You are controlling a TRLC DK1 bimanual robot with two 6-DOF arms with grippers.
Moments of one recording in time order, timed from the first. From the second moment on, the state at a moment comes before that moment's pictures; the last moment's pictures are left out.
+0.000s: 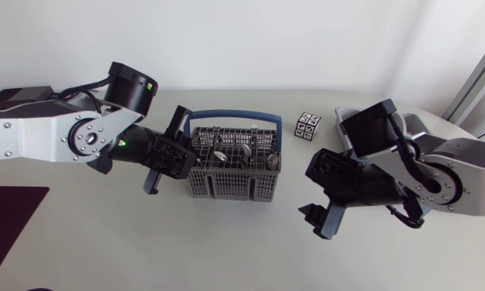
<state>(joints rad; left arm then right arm) -0.43 1.53 0.95 -0.26 0.18 1.71 0.48 1.30 0.71 -0.40 -0.05 -0.59</state>
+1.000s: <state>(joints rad) -0.40 1.29 0.99 -0.29 0.25 1.60 0.51 1.25 0.69 -0.40 -0.05 -0.59</state>
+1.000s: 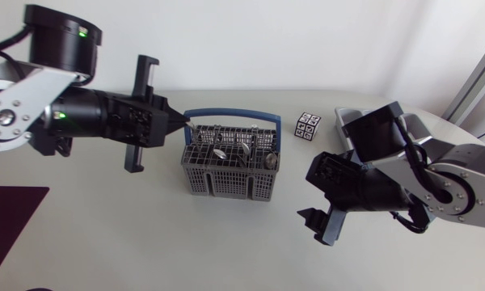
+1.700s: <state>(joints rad) -0.54 1.25 1.06 -0.42 0.12 0.63 0.65 1.13 0.68 -0.26 0.06 -0.46</state>
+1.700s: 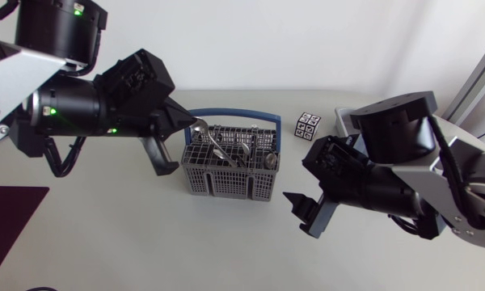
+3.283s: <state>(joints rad) -0.63 1.55 1.33 -0.57 0.17 0.04 0.77 1.38 0.80 0.13 0.20 -0.54</state>
